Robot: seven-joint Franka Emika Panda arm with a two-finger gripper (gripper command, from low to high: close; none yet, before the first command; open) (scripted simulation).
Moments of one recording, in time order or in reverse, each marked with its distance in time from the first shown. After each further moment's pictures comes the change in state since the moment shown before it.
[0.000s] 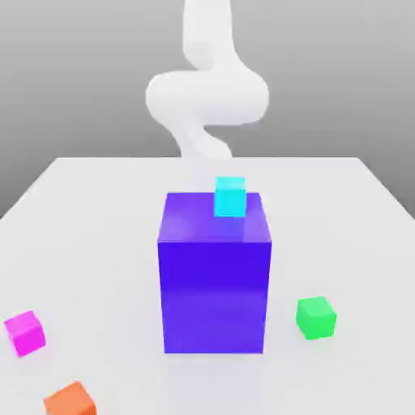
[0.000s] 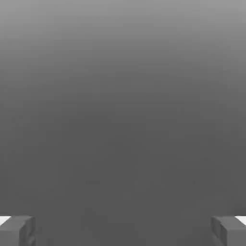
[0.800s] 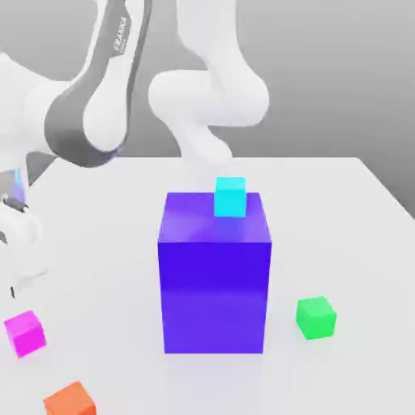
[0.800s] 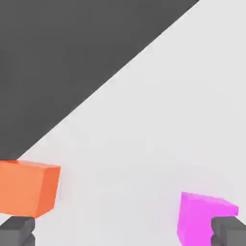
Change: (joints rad) arm -0.278 0.879 -0.294 -0.156 0.188 0.353 -0.016
